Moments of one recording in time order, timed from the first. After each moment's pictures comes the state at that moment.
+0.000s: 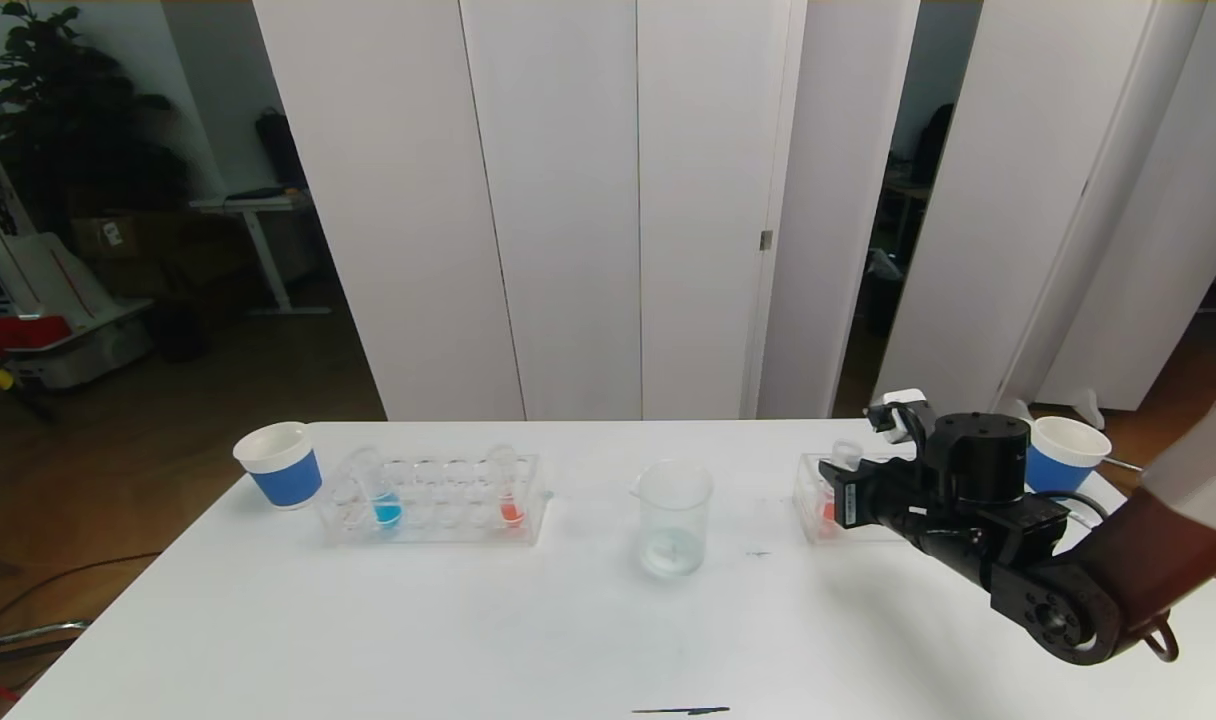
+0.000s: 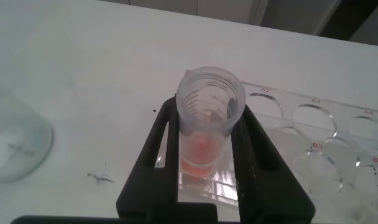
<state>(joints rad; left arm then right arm) 0.00 0.00 0.00 0.00 0.00 0.01 0.30 2.12 -0.74 -1.05 -0.05 0.05</state>
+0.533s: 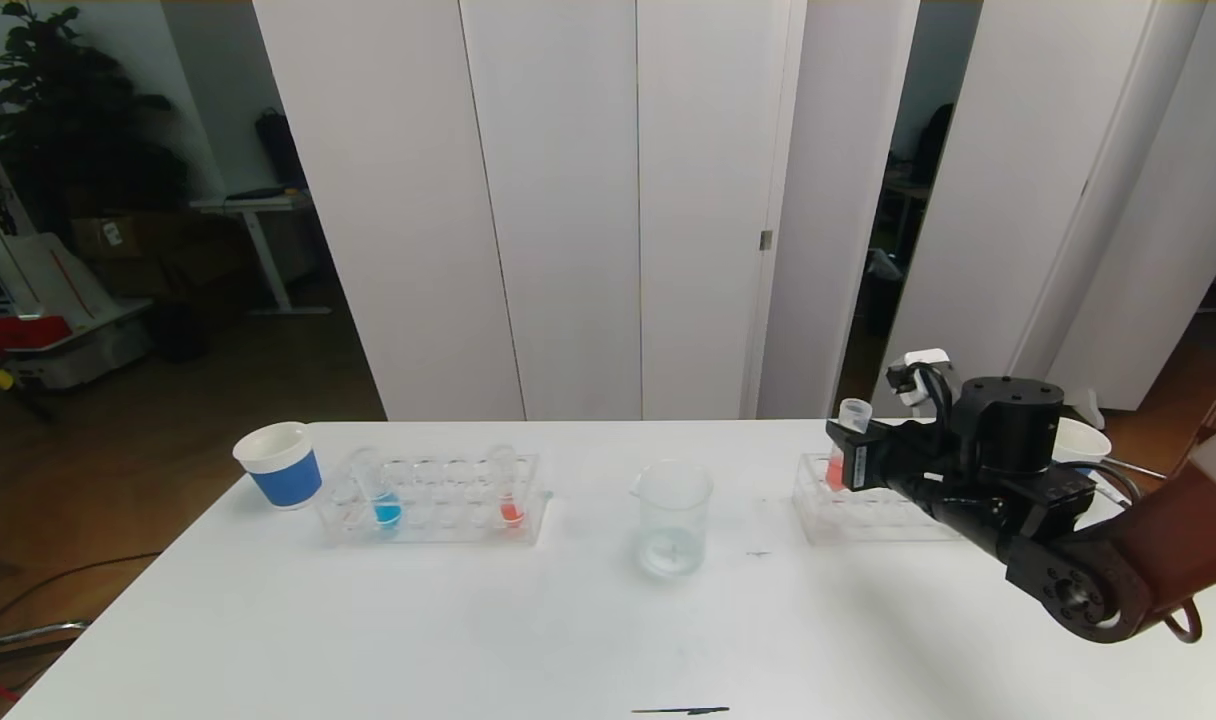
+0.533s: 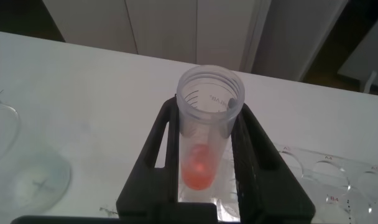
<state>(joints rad) 0.00 0.00 0.00 0.00 0.00 0.01 0.29 2.05 -0.79 -1.04 -0.05 0.05</state>
